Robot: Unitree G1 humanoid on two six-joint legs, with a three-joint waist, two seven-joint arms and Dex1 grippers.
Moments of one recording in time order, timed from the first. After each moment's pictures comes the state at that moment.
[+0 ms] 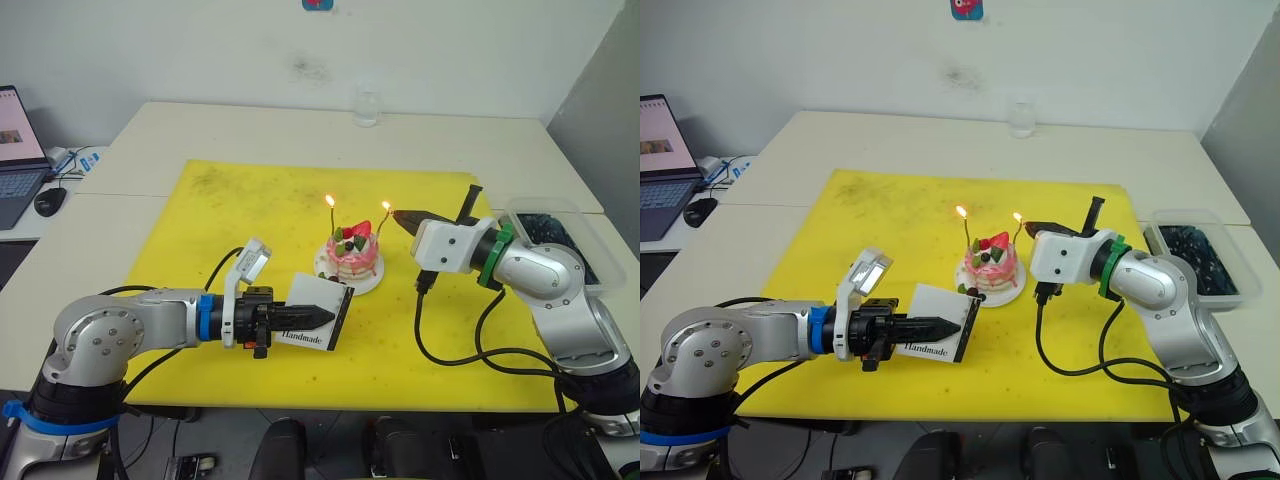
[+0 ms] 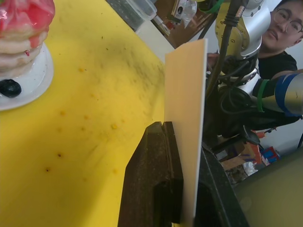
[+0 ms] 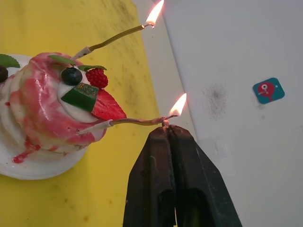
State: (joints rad) left arm -0.34 0.76 0.08 -0.37 -1.32 1.24 -0.67; right arm -0.45 -0.66 0.18 -0.44 -0.27 0.16 0.72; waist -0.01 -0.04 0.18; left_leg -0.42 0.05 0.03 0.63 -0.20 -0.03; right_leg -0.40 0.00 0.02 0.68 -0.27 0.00
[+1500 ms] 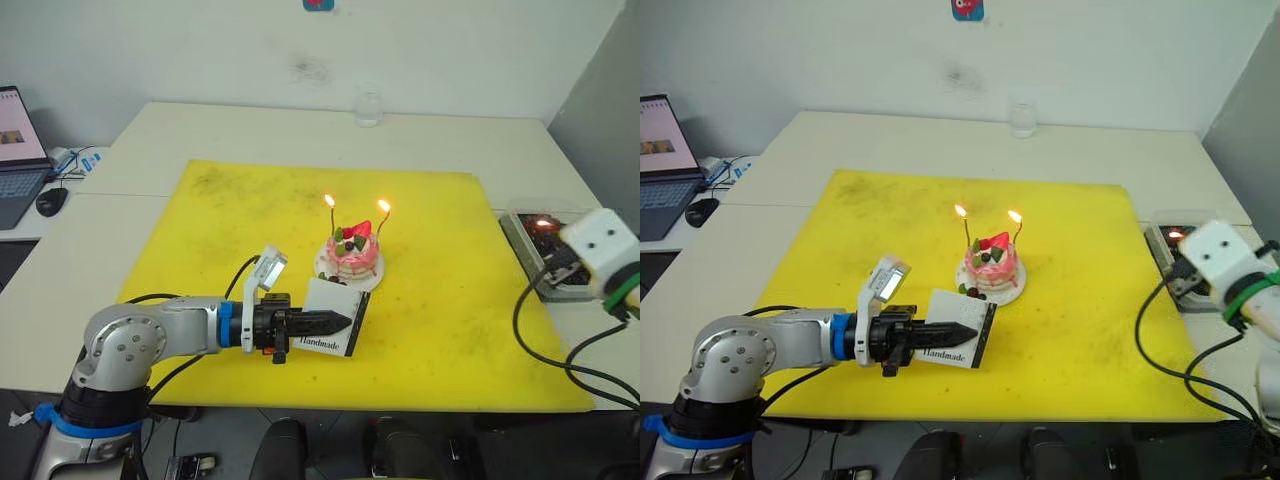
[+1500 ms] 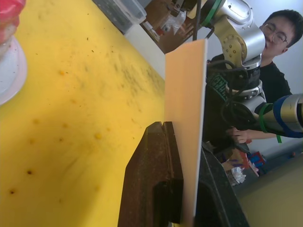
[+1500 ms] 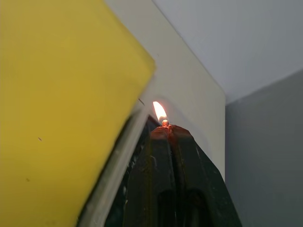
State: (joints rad) left arm -0.33 0.64 0.05 -0.38 -1.31 1.23 -0.61; right arm -0.06 -0.74 -0.42 -0.40 -0.15 0.49 0.64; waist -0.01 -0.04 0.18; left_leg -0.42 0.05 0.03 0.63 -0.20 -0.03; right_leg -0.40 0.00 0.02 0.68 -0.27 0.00
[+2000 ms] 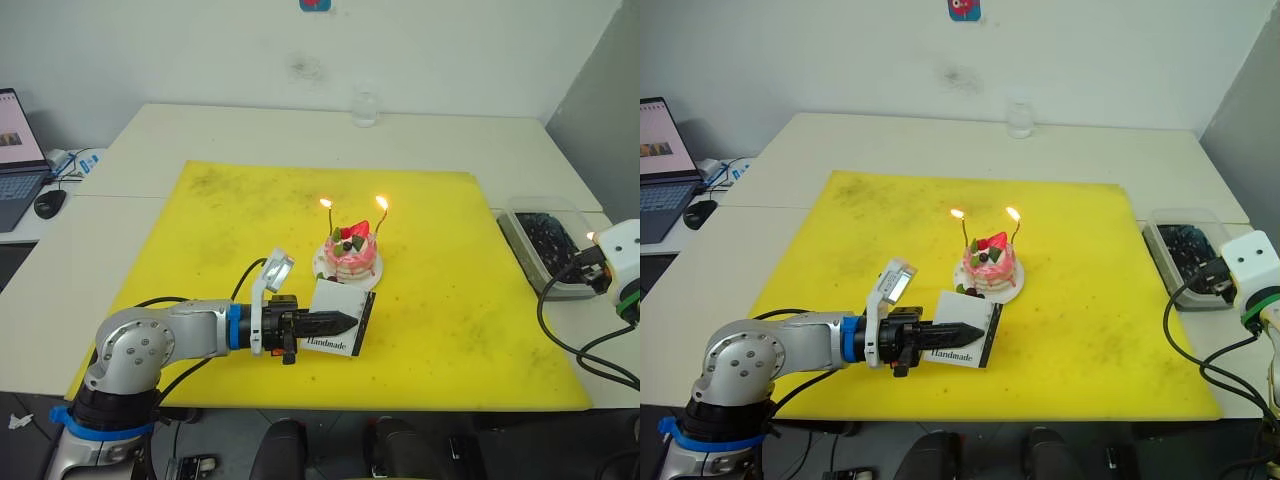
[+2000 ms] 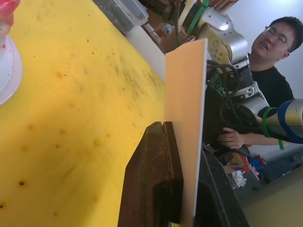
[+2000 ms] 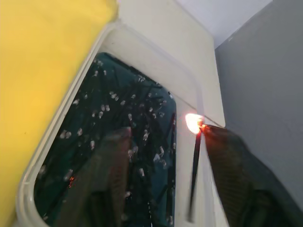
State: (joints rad) left arm -0.31 0.61 0.04 -0.39 -1.31 1.23 -0.55; right arm -0.11 -0.74 -0.43 -0.12 -0.09 0.40 0.52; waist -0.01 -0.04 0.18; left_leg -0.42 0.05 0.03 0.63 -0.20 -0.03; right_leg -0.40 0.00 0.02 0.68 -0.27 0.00
